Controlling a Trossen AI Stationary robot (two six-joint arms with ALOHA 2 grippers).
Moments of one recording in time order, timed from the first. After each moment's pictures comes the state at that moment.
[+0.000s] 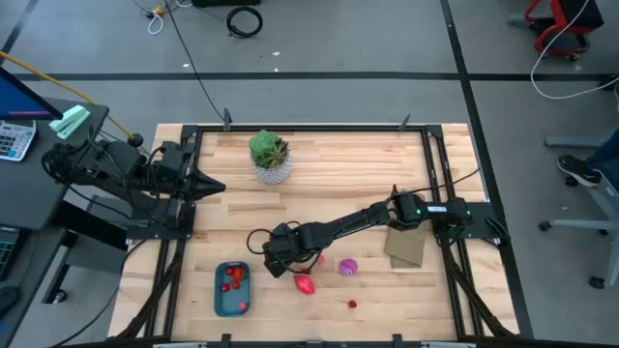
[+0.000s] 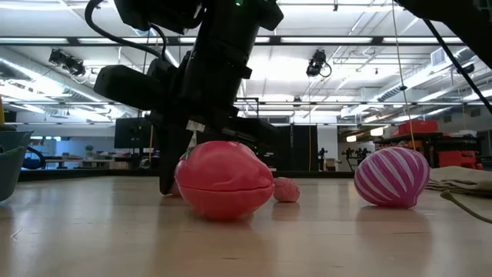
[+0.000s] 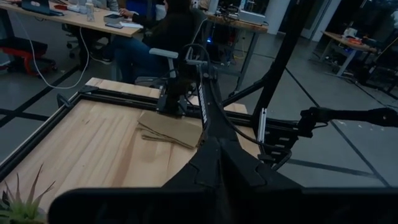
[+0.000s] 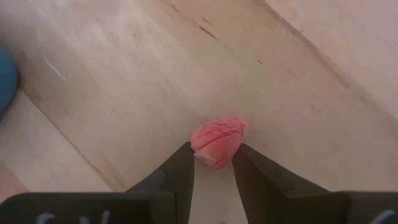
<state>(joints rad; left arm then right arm) -0.36 0.80 1.29 -0.67 -0.32 -0.30 0.22 2.48 2.09 -0.82 0.17 1.06</state>
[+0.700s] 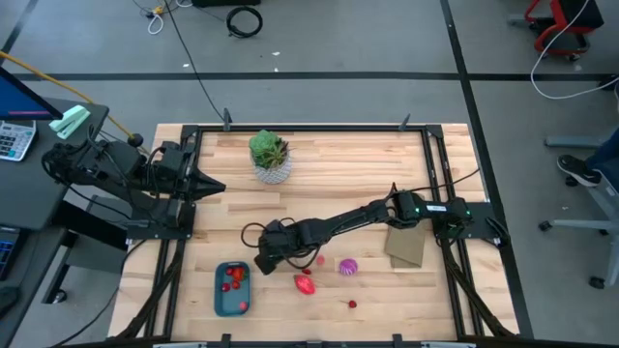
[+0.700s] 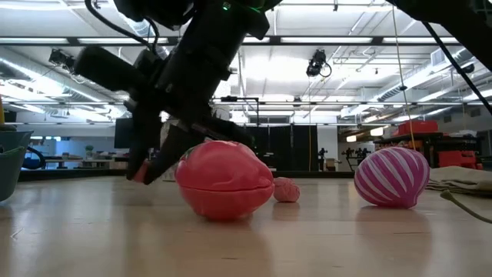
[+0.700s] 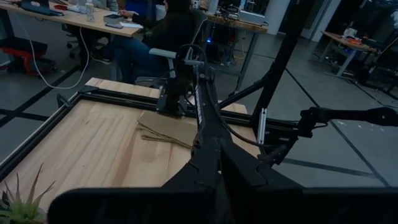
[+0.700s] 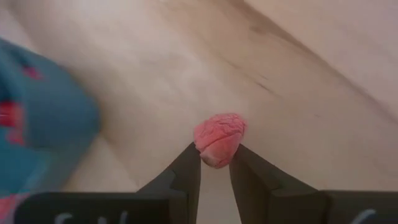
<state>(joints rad) -0.36 0.80 1.29 -0.67 -0.32 -0.30 0.21 2.48 2.09 -0.65 0.14 1.05</state>
